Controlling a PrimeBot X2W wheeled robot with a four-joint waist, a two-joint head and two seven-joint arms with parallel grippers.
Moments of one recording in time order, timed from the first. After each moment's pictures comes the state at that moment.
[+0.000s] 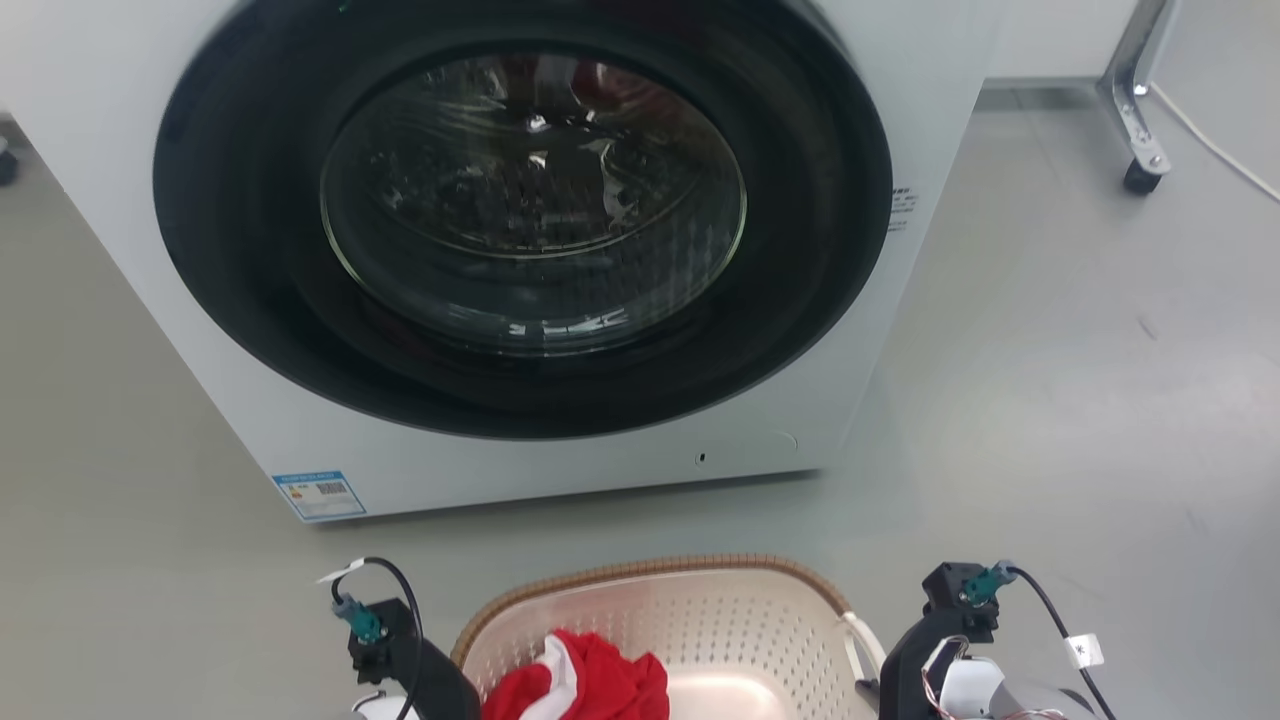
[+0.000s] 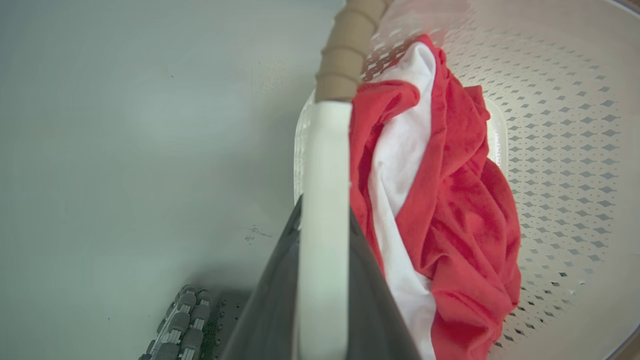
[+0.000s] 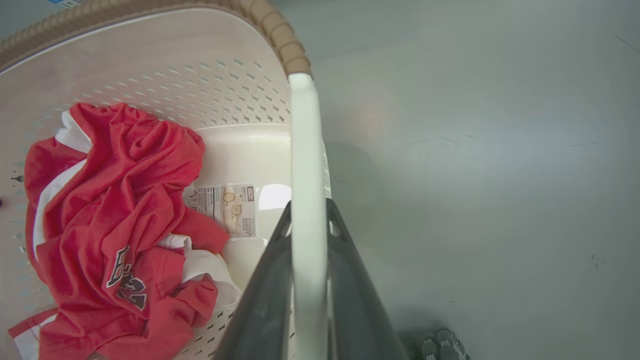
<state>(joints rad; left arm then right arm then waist) -0.51 0.02 -0.42 1.22 -0.76 -0.10 0.45 -0.57 -0.04 0.56 1.20 0.69 0.14 0.34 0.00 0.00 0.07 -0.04</state>
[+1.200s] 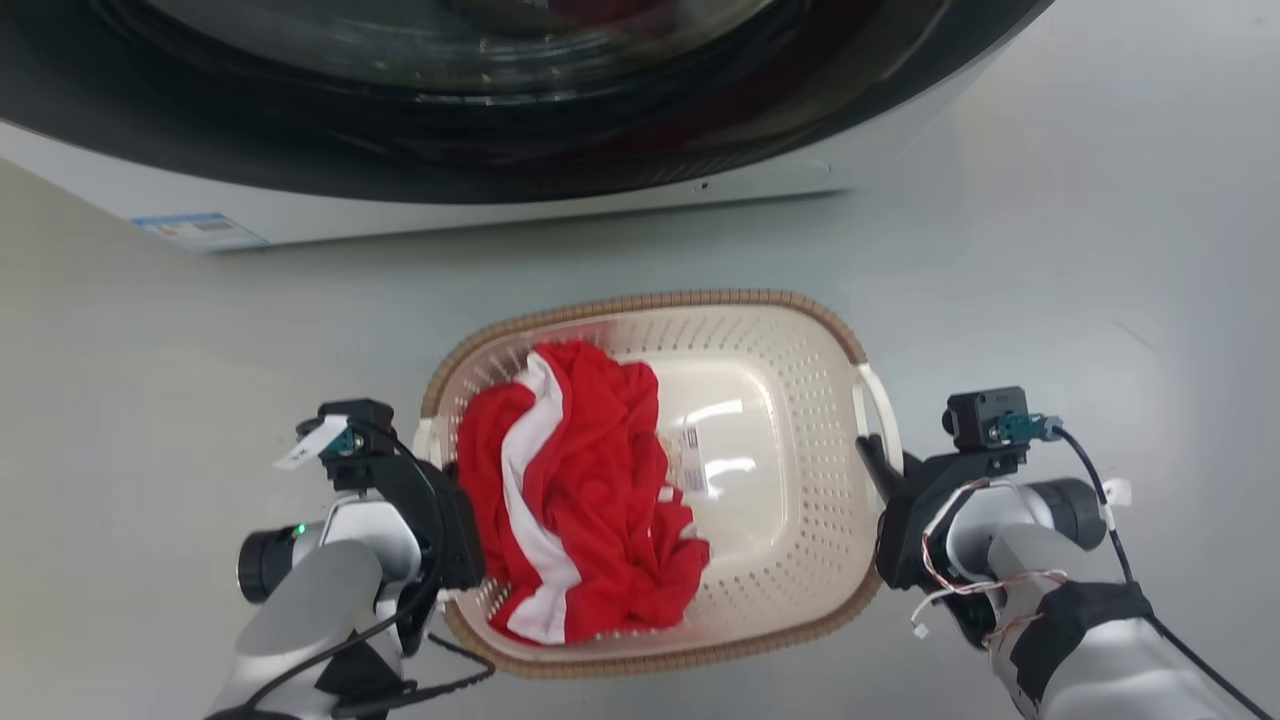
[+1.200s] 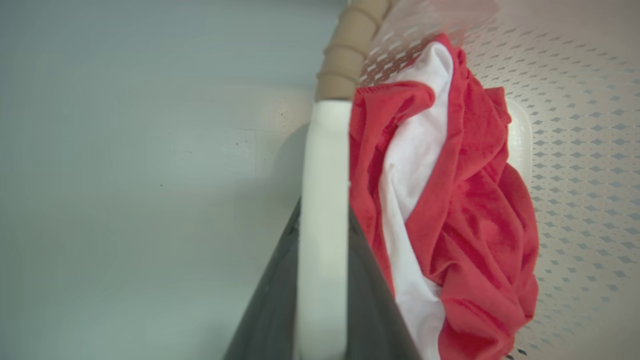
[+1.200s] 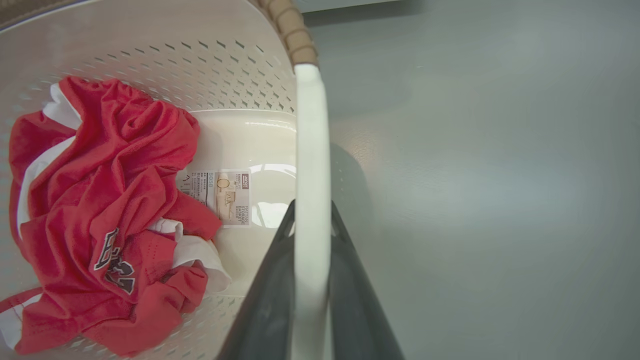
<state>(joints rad) -0.71 0.04 -0.44 1.15 -0.69 -0.03 0.10 -0.74 -0.09 0.61 1.11 0.61 0.14 -0.02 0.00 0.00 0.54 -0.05</state>
